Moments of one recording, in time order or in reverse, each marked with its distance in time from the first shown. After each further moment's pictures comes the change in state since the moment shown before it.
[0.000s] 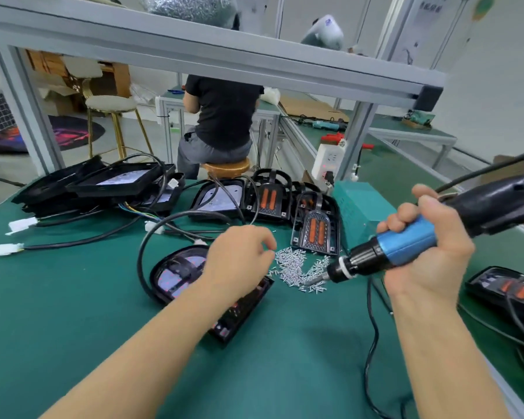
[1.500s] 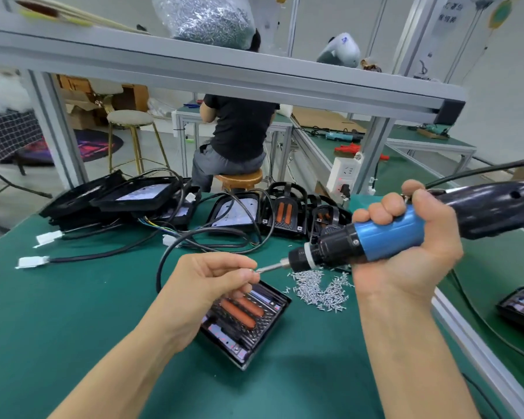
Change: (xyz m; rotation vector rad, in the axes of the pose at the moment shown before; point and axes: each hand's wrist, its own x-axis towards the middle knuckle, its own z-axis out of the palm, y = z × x) left_hand -0.040 -0.047 -0.031 -1.185 -0.036 -0.211; right_hand -0.012 0.019 0.060 0.342 -0.077 0.077
